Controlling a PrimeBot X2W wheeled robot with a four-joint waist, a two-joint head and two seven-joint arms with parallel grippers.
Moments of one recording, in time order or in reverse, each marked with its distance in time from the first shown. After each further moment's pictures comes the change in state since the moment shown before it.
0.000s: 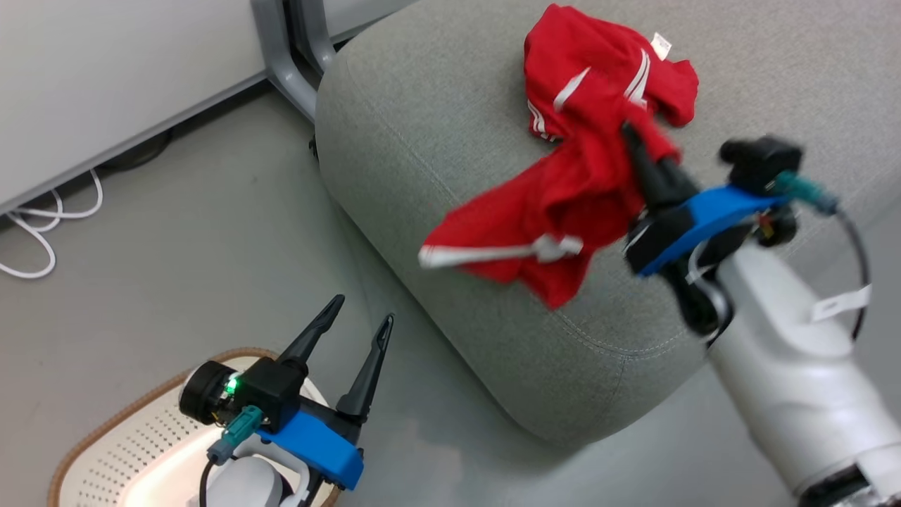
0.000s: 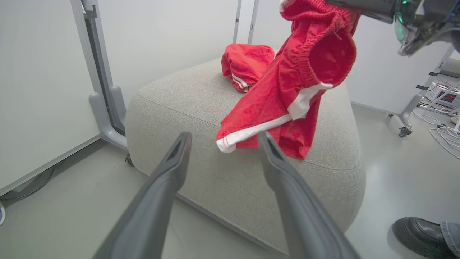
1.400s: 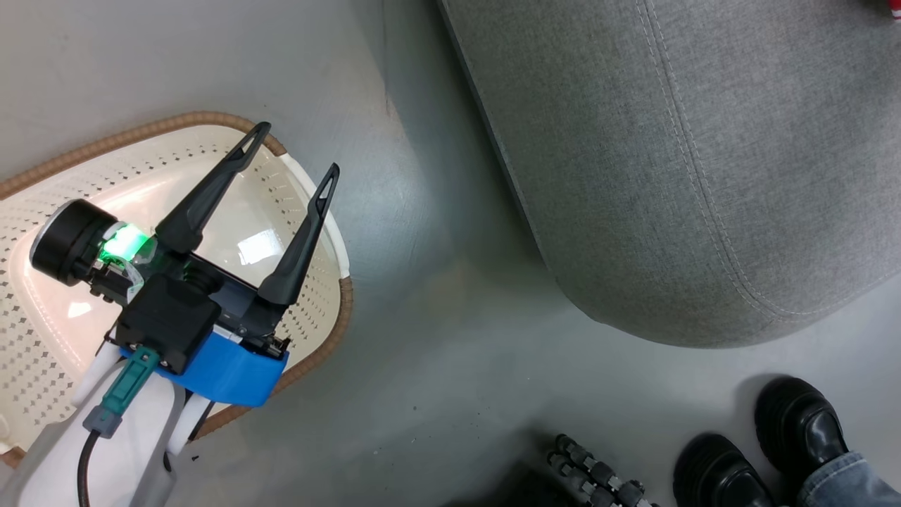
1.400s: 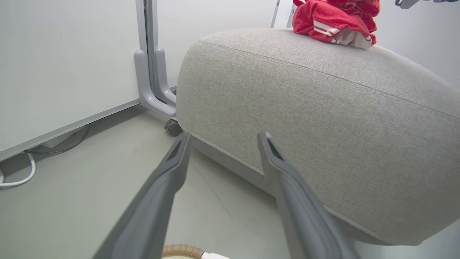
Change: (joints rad) left arm -0.192 0.247 0.043 -0.388 0.124 0.033 0.039; right arm -0.391 -0.246 -0.556 0.085 -0.158 0.000 0.021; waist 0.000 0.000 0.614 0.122
